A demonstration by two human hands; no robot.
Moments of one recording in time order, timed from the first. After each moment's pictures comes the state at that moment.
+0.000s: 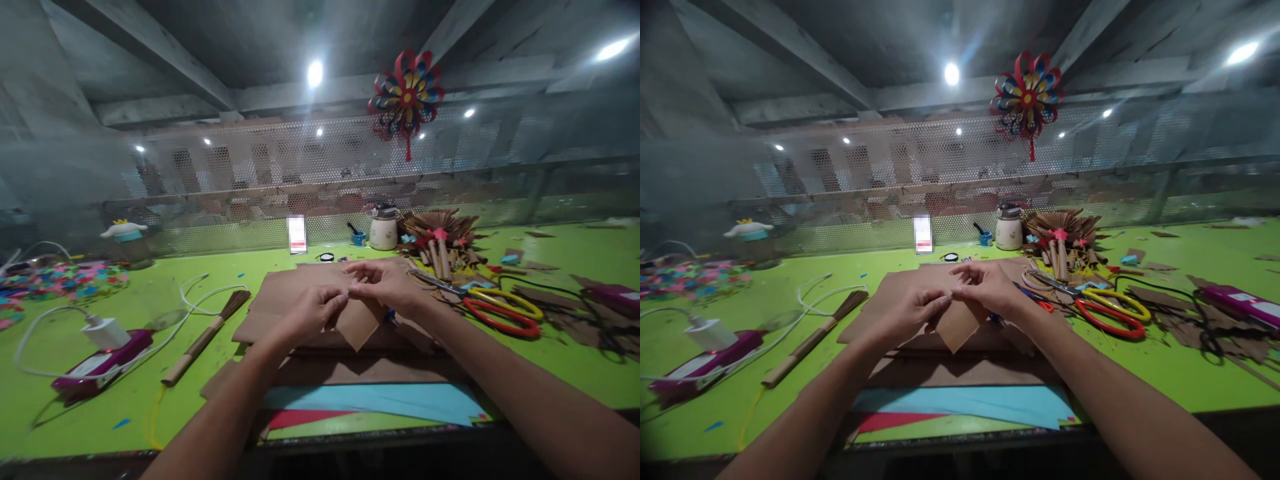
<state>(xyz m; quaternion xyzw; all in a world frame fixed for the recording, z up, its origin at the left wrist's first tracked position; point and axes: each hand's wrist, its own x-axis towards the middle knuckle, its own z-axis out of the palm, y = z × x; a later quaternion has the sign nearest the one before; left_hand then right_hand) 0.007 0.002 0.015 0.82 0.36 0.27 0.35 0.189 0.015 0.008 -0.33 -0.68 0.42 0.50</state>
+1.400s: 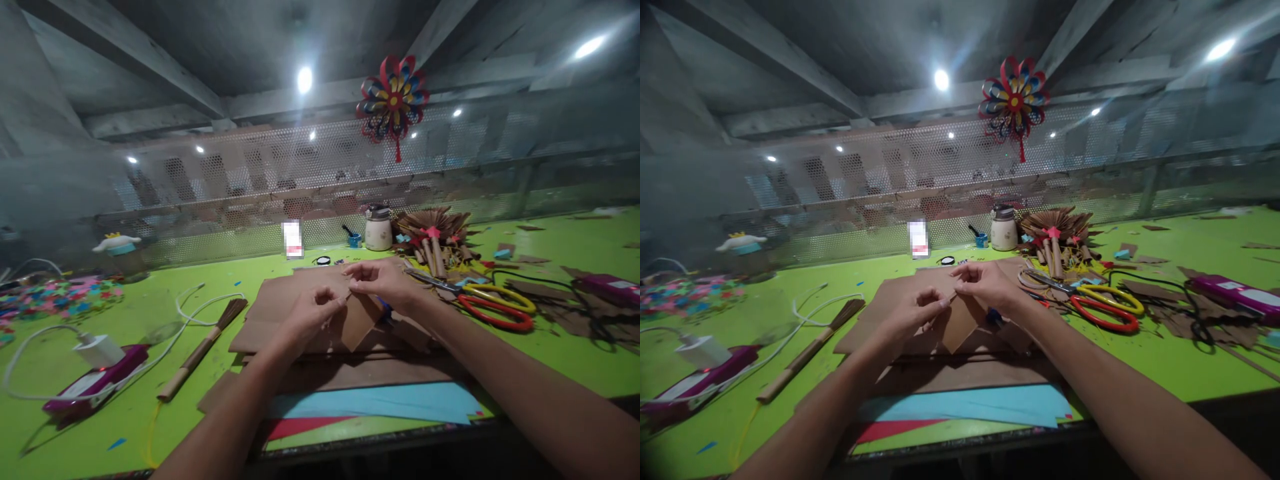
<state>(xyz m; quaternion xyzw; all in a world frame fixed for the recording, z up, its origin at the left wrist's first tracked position) 0.019 0.001 0.011 0.68 0.42 0.37 0.46 0.196 0.022 0.006 -0.33 -0.65 0.45 0.51</state>
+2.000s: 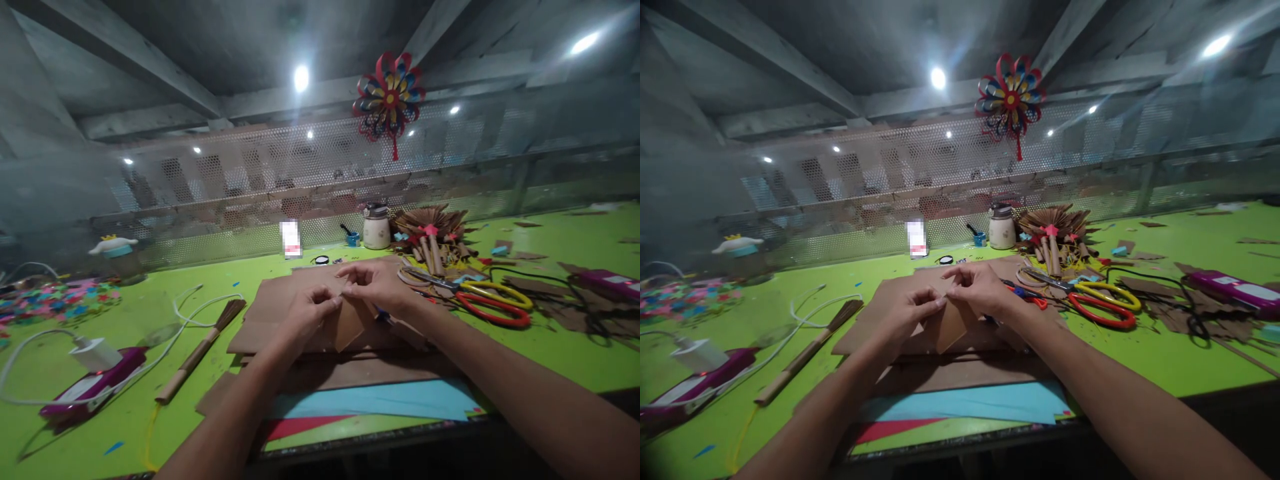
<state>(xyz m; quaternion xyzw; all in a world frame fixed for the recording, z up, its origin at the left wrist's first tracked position) 0.017 0.004 0.011 0.67 0.41 0.39 0.47 0.187 0.019 0.007 -0.31 -0.68 0.42 0.52</state>
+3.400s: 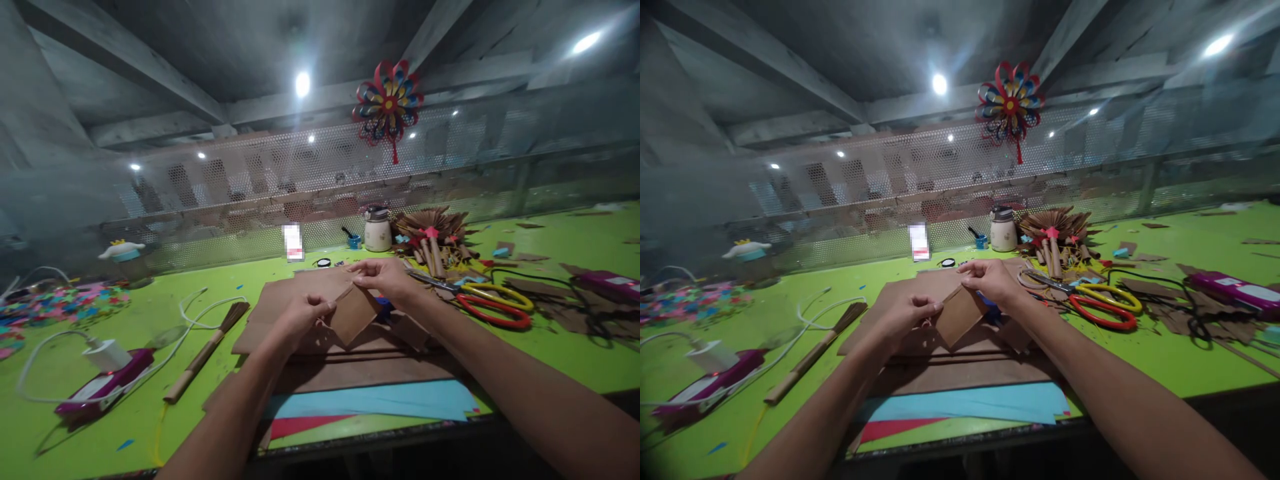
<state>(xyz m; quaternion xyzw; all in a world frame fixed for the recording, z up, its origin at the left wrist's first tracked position) 0.006 0.010 0.010 0.60 0.50 0.34 0.52 0.203 0.034 0.002 -0.36 -0.61 0.43 0.56</state>
